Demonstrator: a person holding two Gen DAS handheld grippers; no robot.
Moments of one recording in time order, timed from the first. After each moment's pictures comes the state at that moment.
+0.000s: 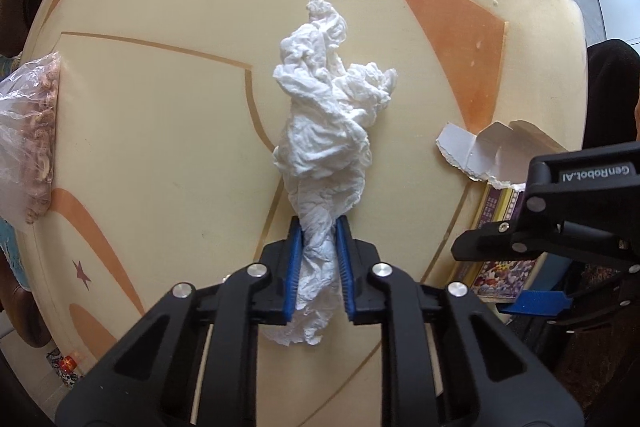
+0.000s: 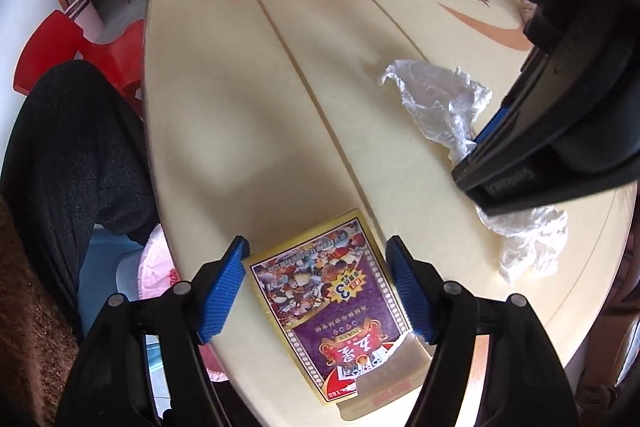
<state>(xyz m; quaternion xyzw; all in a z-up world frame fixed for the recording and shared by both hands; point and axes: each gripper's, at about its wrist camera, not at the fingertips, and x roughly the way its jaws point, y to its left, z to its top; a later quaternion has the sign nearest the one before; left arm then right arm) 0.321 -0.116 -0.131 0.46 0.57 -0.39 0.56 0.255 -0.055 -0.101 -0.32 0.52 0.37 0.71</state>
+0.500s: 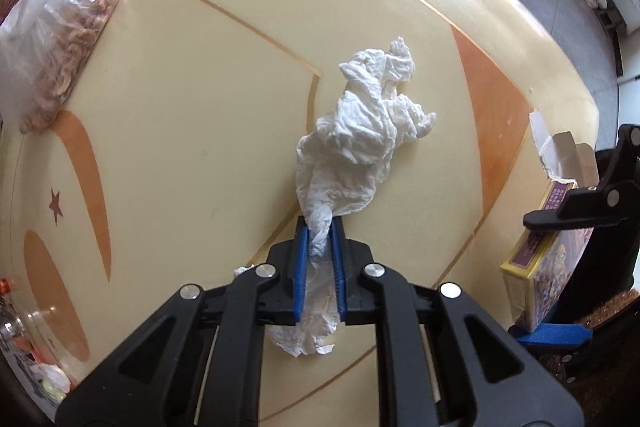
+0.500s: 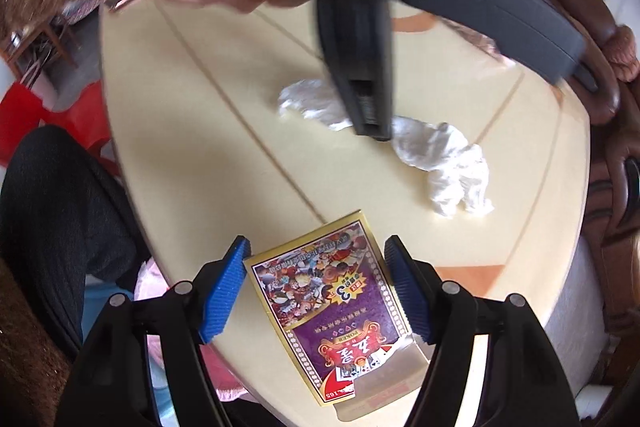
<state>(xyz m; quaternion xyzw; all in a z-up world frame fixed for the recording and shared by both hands) 0.346 -0.073 -0.117 0.31 0.59 -0.33 0.66 0.254 -0.107 -0.077 -0.23 0.50 0.27 0.79</state>
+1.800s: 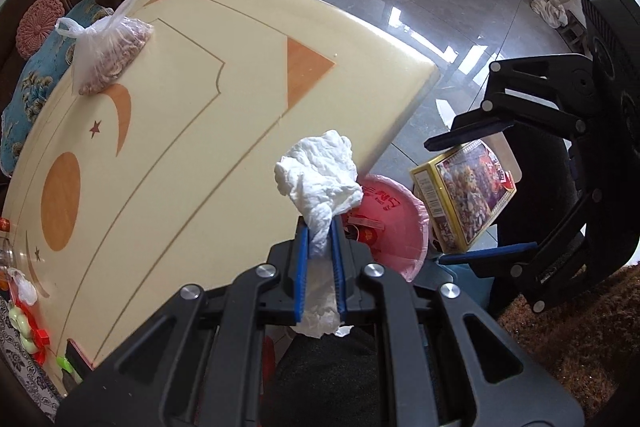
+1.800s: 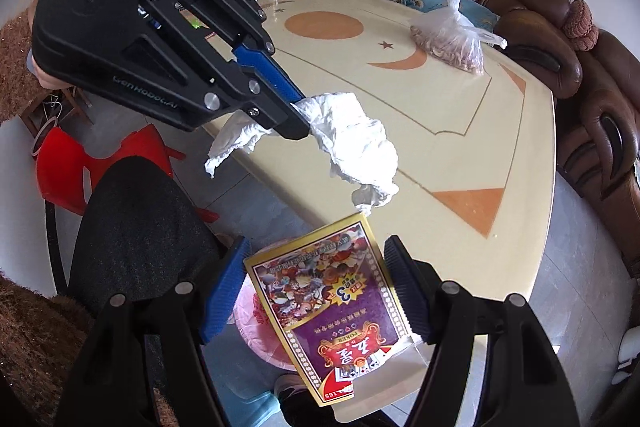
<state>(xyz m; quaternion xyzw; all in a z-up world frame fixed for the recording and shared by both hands) 0.126 -0.005 0.011 0.28 0.51 -0.38 0.72 0.077 -0.094 0.006 -0.15 0.46 0.26 0.84</state>
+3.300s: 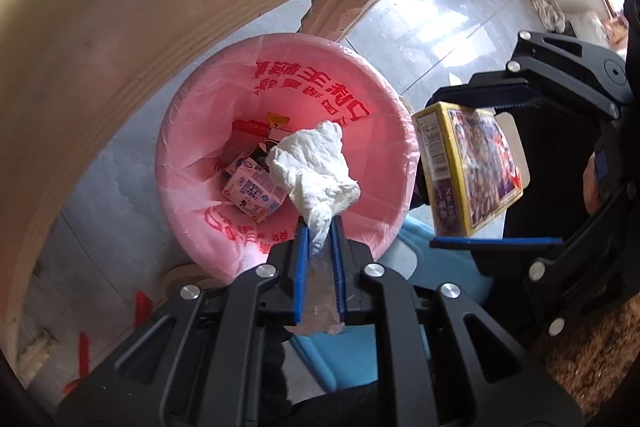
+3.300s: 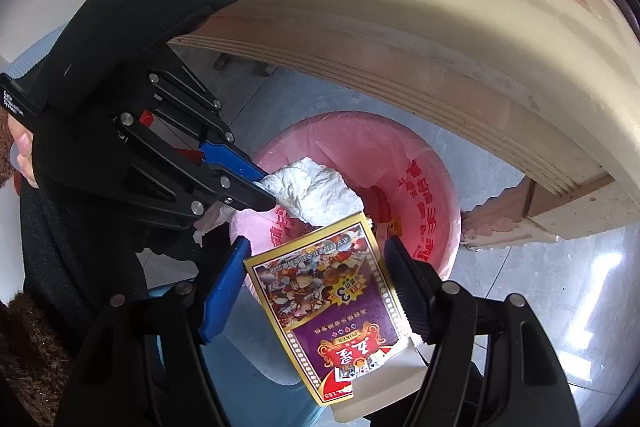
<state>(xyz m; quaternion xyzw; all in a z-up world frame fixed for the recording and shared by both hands) 0.115 -0.020 -0.250 0.16 0.67 -0.39 0.61 0.068 -0.111 -0.199 -0.04 0.58 0.24 0.78</state>
